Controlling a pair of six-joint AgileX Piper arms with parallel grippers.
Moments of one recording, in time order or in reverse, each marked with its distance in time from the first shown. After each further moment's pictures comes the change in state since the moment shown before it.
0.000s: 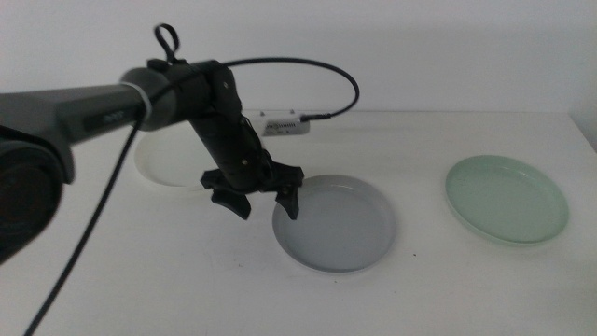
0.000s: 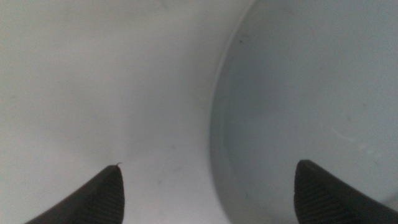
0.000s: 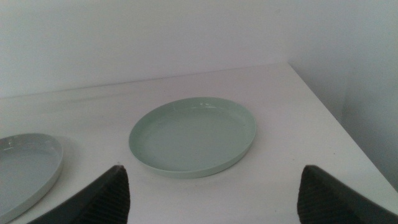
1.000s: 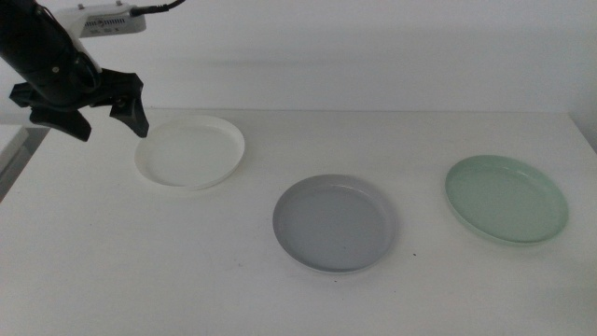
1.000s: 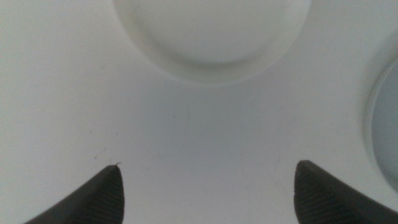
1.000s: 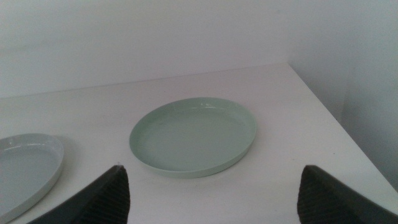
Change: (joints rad) left arm 0.389 -0.338 -0.002 0.141 0.193 0.096; right arm 0.000 0.000 0.000 0.000 0.000 0.000
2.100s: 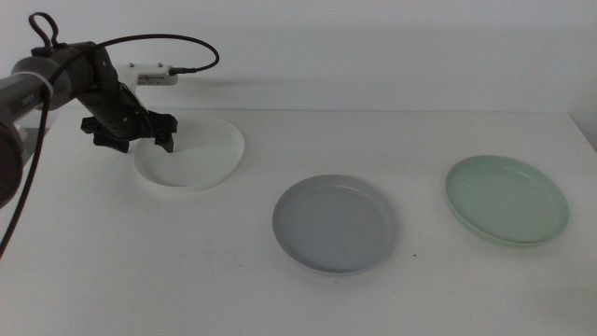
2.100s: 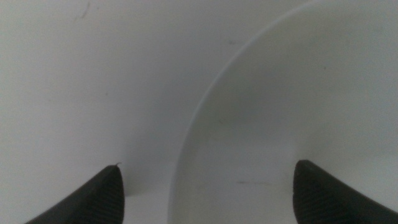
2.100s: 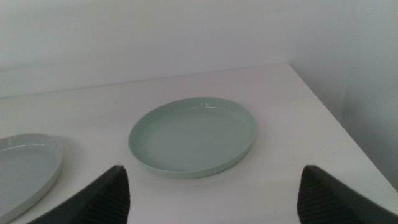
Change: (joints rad) left arm 0.005 0.558 -0.307 0.084 -0.384 -0.020; right arm 0.000 0.000 0.000 0.000 0.000 0.000
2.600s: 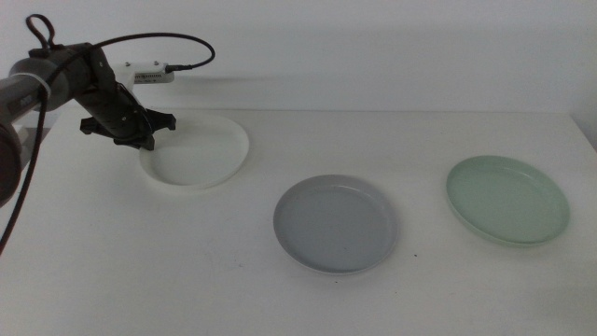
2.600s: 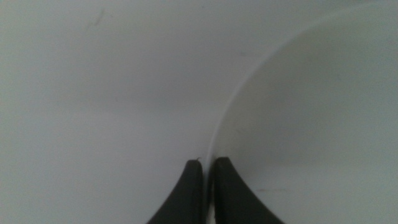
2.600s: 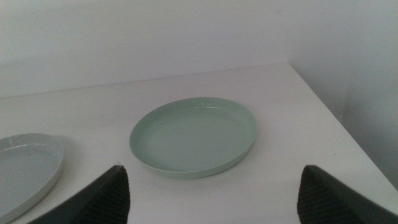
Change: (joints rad) left arm 0.008 0.013 -0.004 -0.012 -0.016 -0.015; right arm 0.000 0.000 0.000 0.000 0.000 0.000
